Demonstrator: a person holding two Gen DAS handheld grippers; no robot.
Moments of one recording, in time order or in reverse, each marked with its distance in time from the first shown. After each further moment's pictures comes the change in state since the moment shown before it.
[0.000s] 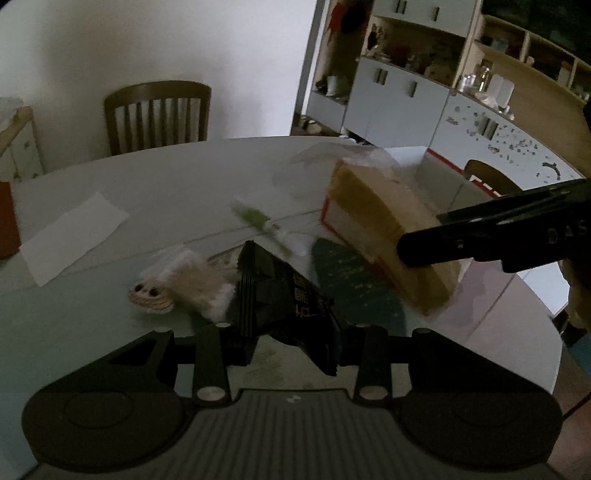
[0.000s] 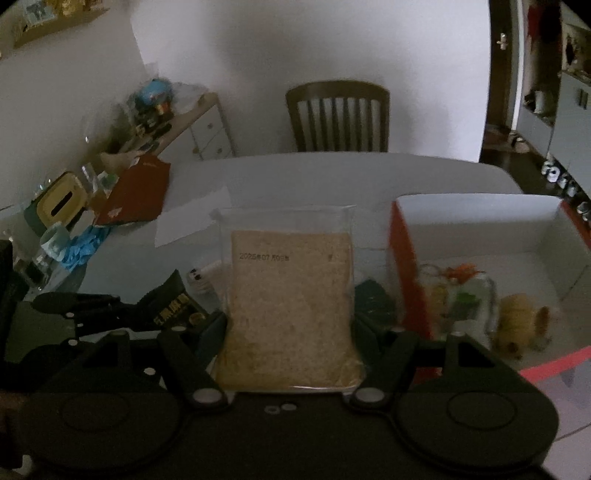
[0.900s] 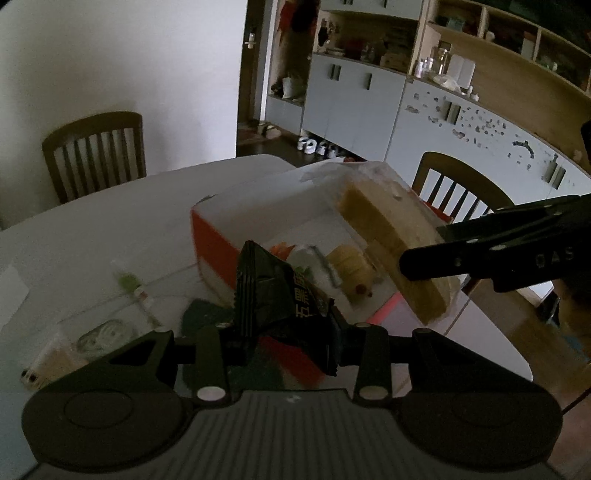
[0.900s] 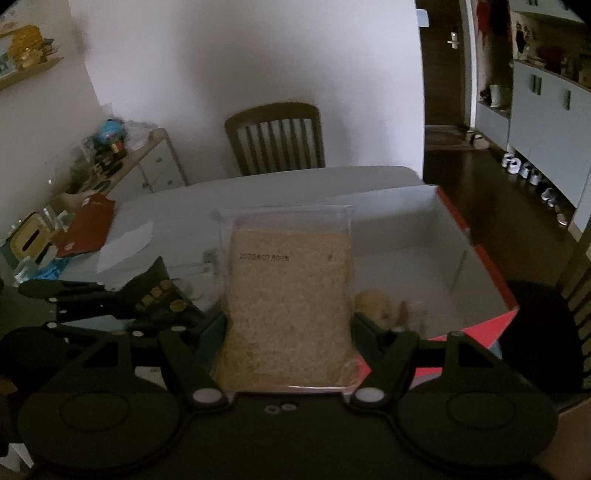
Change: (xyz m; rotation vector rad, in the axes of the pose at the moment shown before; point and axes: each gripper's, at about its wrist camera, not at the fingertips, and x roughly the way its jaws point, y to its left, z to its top) left arm 0.063 -0.144 0.070 0.122 -0.005 -0.049; right arm -0.059 -0.160 -0.015 0.083 -0.061 -0.061
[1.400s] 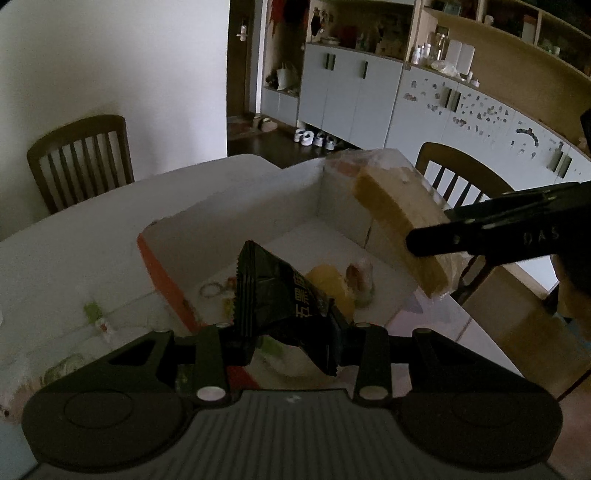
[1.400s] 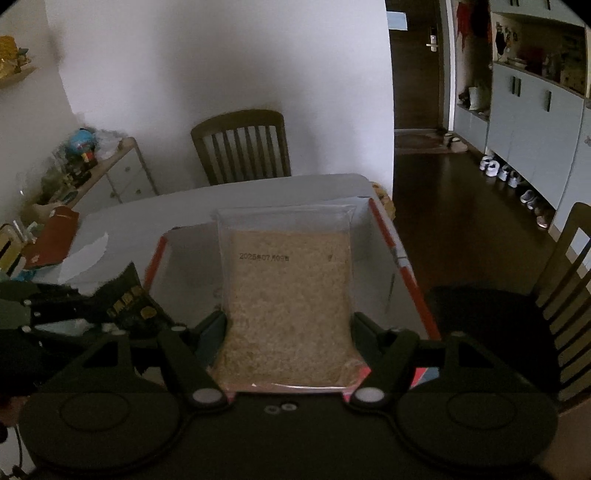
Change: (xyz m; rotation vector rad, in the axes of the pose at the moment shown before) left arm 0.048 -0.035 0.034 0.032 0.031 0.018; right arm 0.016 -0.066 0.017 0.007 -0.007 -0.060
